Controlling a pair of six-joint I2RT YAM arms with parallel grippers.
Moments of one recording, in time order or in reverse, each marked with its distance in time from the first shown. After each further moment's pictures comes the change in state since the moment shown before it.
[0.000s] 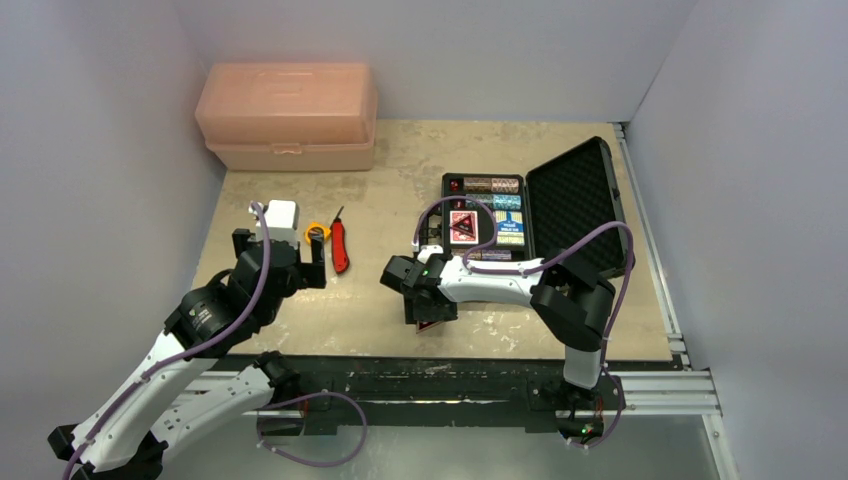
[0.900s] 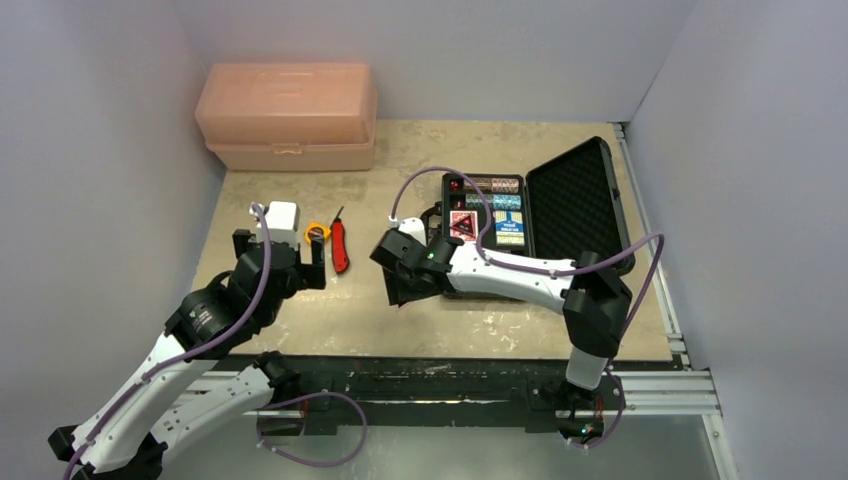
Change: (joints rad) left arm 0.000 -0.010 -0.013 0.013 -0.002 0.011; right arm 0.002 -0.084 0.162 0.006 0.000 -0.198
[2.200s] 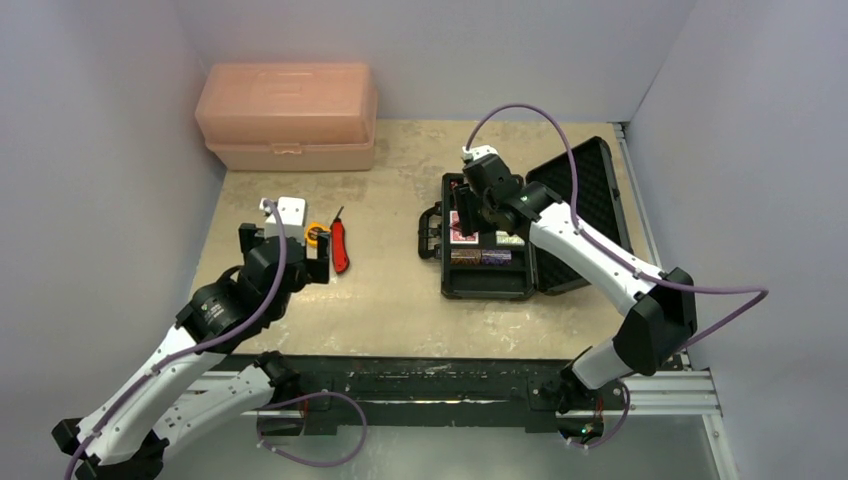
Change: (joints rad) left arm 0.000 0.032 -0.020 0.063 -0.038 0.058; right arm -0.450 -0.264 -0.034 0.023 0.003 -0.523
